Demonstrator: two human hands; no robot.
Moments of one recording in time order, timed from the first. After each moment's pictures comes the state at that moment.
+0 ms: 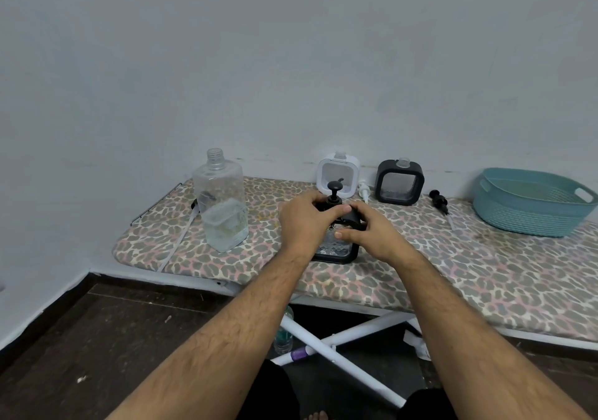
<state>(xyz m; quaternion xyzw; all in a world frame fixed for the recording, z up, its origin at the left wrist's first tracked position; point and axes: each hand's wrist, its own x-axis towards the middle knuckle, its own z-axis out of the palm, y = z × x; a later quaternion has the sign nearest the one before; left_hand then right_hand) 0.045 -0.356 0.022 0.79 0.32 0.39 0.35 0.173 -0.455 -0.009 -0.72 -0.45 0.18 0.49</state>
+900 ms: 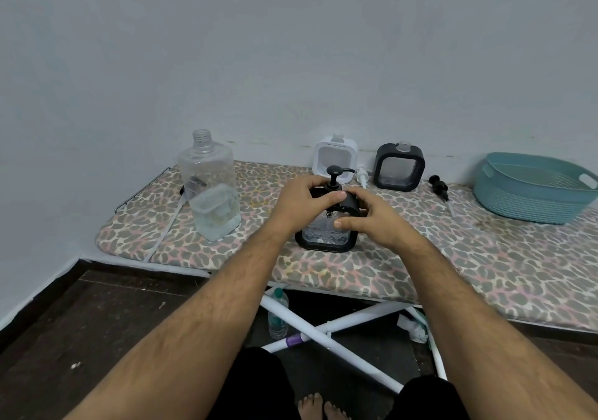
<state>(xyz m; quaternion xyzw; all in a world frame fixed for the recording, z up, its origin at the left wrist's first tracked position) 0.050 -0.322 0.020 0.85 0.18 0.27 0.41 0.186 -0.455 -0.012 -0.69 -0.46 0.23 0.51</state>
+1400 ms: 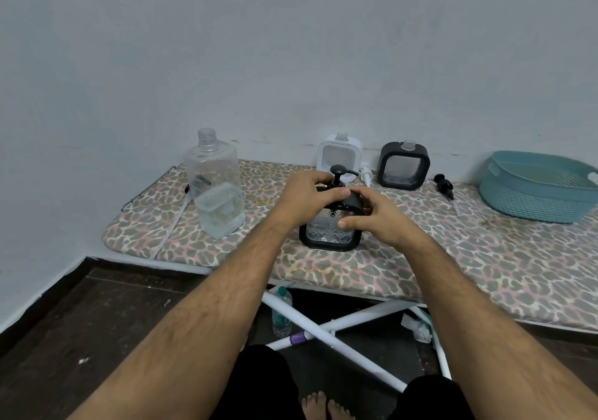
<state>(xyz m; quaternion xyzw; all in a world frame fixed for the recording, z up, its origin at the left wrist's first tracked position) 0.050 -0.323 0.032 0.86 0.20 0.25 0.39 0.188 -0.454 -0.014 -0.67 -0.45 0.25 0.53</state>
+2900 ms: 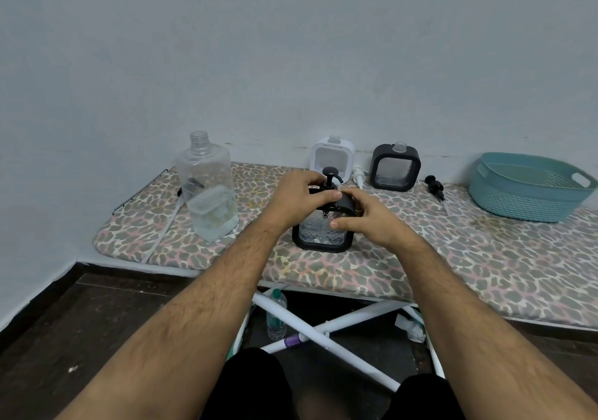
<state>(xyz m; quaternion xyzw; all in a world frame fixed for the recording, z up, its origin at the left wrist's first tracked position) 0.054 -0.314 0.029 0.87 0.17 0.28 0.37 0.190 -0.453 -0.015 -0.68 -0.46 0.25 0.51</state>
